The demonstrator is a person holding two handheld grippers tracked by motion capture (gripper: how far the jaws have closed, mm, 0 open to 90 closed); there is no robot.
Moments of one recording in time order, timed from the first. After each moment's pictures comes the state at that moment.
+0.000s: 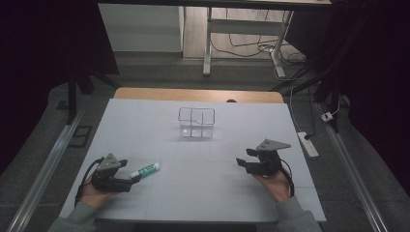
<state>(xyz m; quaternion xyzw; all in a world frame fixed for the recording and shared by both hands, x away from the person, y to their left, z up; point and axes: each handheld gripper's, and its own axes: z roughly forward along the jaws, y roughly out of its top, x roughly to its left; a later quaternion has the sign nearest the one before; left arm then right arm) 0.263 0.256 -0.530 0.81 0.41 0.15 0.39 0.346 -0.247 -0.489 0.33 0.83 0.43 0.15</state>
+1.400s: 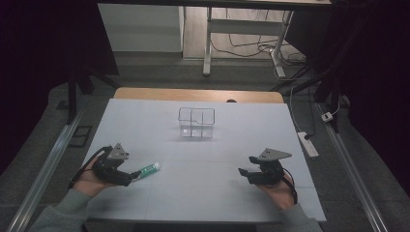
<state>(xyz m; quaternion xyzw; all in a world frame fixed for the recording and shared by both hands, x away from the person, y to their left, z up) 0.282 0.241 -0.484 0.89 0.35 0.15 0.27 0.329 -0.253 -0.500 0.31 0.85 0.41 0.15</state>
